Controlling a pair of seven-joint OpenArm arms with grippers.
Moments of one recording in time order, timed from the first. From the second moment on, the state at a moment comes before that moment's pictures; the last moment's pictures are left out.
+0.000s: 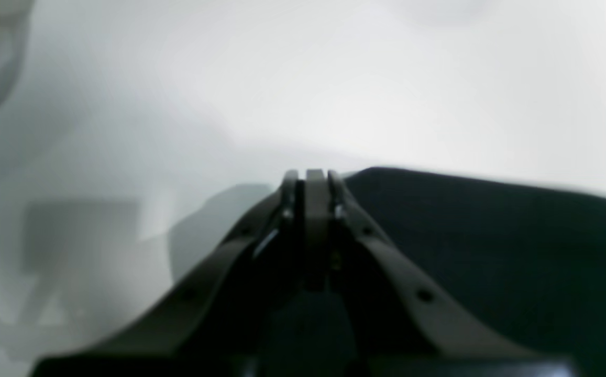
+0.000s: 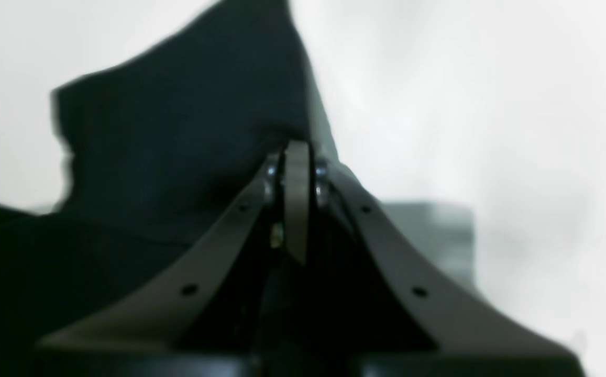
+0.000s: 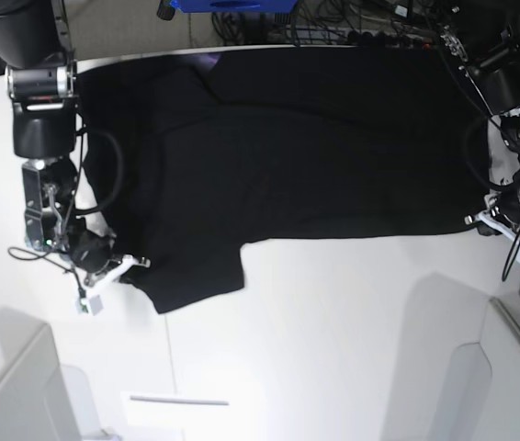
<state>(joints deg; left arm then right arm) -8.3 -24.6 -33.0 73.4 -30.1 -24.1 61.6 22.3 17.4 -3.7 56.4 35.4 16.9 -40.6</state>
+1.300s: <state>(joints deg) 28.6 -29.8 -41.0 91.1 -54.4 -24.0 64.5 -29.1 8.3 34.0 112.8 48.3 17.4 -60.3</state>
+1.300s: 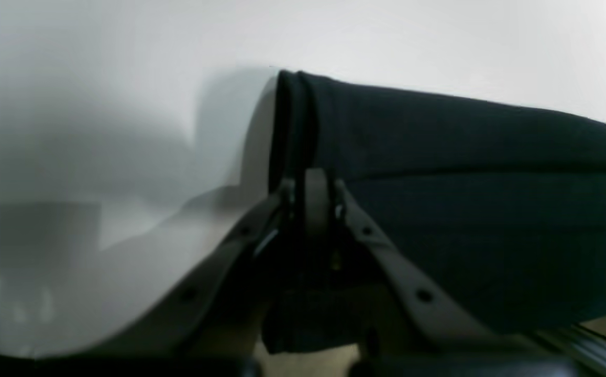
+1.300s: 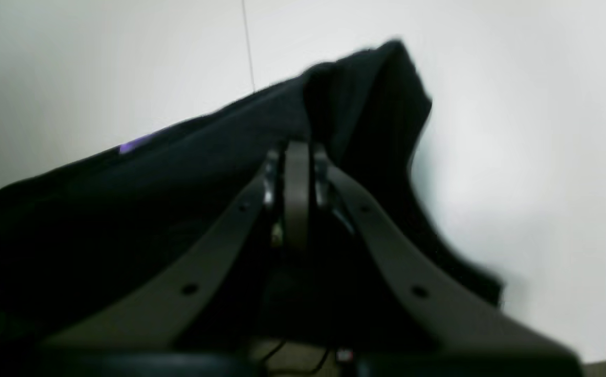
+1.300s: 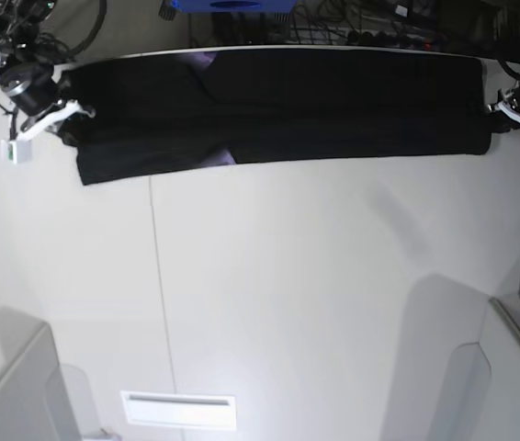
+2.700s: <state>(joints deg) 31.7 -19.6 -41.1 102.6 -34.6 -23.8 64.5 -25.7 4.1 32.3 100.8 37.8 33.4 -61.4</state>
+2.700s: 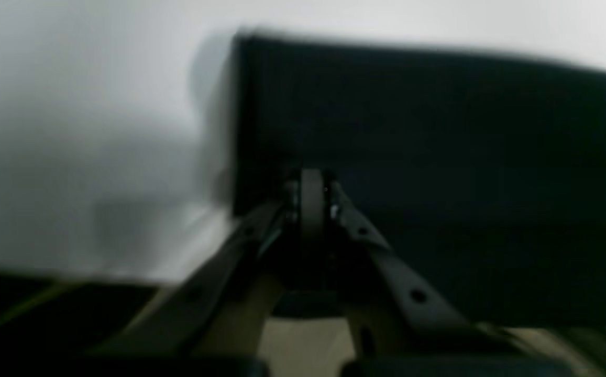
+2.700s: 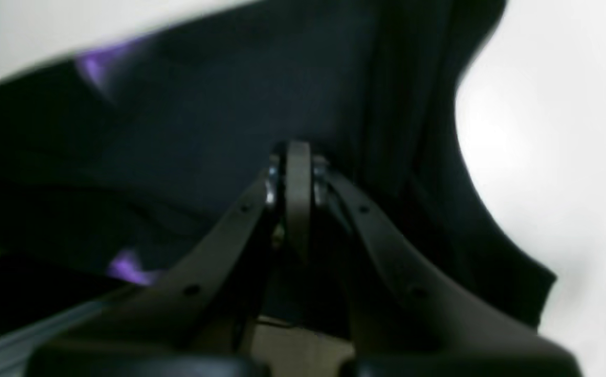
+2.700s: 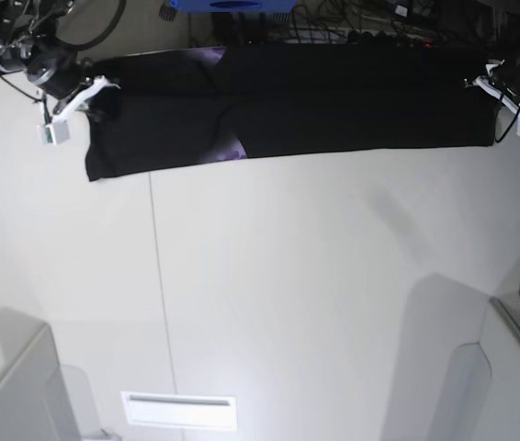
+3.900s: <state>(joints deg) 9.7 -11.6 -34.4 107.5 -27.9 -24.4 66.4 -12.0 0.7 39.8 95.9 16.2 40.2 -55.2</state>
